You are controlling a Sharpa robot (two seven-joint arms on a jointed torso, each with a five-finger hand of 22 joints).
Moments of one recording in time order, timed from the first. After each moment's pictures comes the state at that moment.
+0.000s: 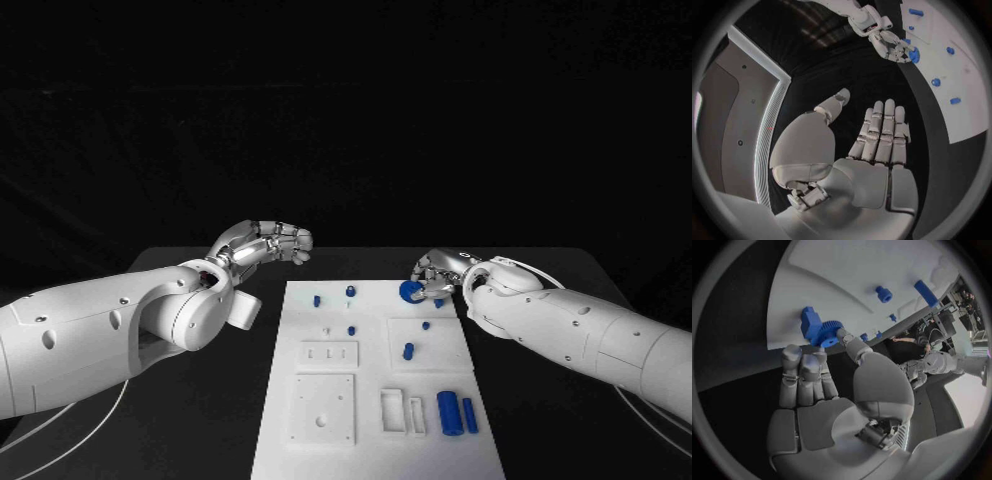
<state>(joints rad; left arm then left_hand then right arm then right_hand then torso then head) 1.43 -0.84 -0.19 1.47 -0.12 -0.31 0.35 1.07 -0.18 0.52 -0.20 0.05 0.73 0.19 0.36 0.43 1.08 0.14 0.09 0.09 0.86 0.16 0.41 0.50 0.04 0.63 0.05 0.41 1.31 1.24 -0.50 -0.03 0.87 -1.43 -0.25 -0.01 1.04 -0.16 0.51 -0.28 0.17 0.87 0.13 0.25 0.45 1.03 0.04 1.13 1.03 1.26 -0.07 1.31 0.90 0.21 1.21 -0.07 1.04 1.31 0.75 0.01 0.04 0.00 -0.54</state>
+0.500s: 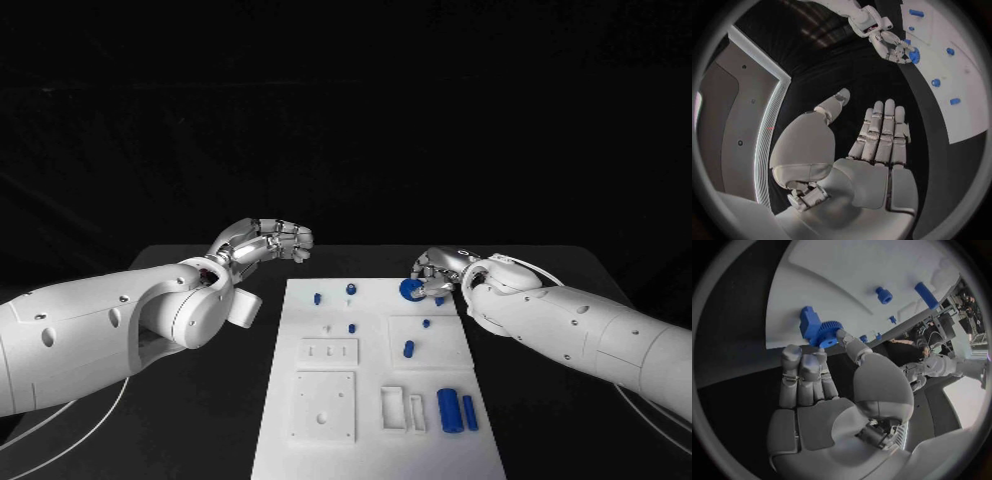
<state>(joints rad) 1.43 -0.85 -0.19 1.48 -0.12 -0.31 0.35 1.07 -0.18 0.52 -0.20 0.05 0.73 0.19 0.36 0.43 1.08 0.14 0.09 0.09 0.86 0.16 0.41 0.50 0.04 0.63 0.05 0.41 1.31 1.24 -0.50 -0.03 0.87 -1.46 -0.24 -0.02 1.06 -0.15 0.55 -0.29 0.20 0.86 0.13 0.25 0.44 1.03 0.04 1.13 1.03 1.26 -0.07 1.31 0.91 0.21 1.20 -0.07 1.04 1.31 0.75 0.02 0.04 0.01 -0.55</state>
